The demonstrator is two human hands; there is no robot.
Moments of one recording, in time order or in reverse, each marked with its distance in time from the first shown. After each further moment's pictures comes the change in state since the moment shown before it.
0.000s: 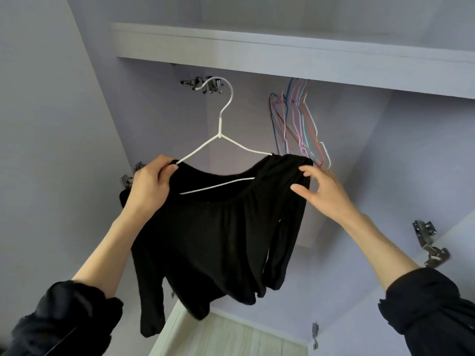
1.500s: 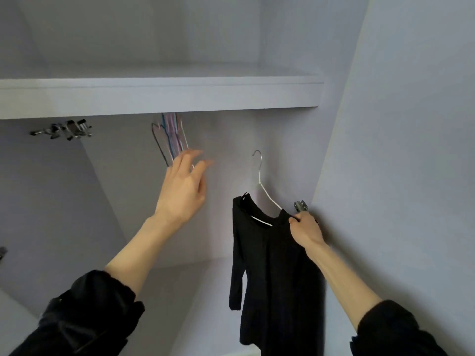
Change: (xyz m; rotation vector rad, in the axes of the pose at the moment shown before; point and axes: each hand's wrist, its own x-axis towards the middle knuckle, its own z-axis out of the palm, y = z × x) left_hand 0.028 0.176 0.152 -0.003 -0.118 0.761; right_hand -0.109 0.089 -0.064 0.172 0.327 0.924
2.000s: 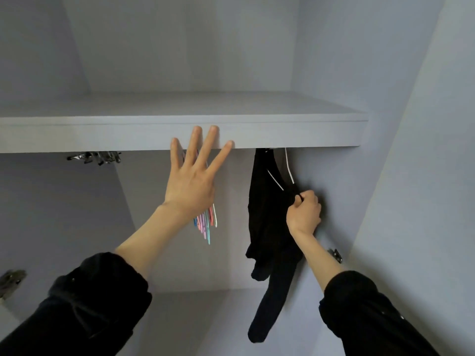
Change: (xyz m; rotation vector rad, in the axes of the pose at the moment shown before) left_hand 0.081 -0.041 0.001 0.611 0.041 0.124; right_hand 0.093 -0.108 0.037 0.164 0.415 -0.301
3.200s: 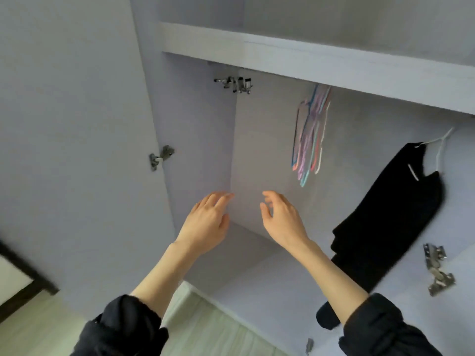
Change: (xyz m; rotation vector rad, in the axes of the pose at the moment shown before) left_hand -0.263 0.019 -0.089 -0.410 -0.529 -0.694; right_hand -0.213 -0.037 0.019 -0.087 -0.901 -0.708
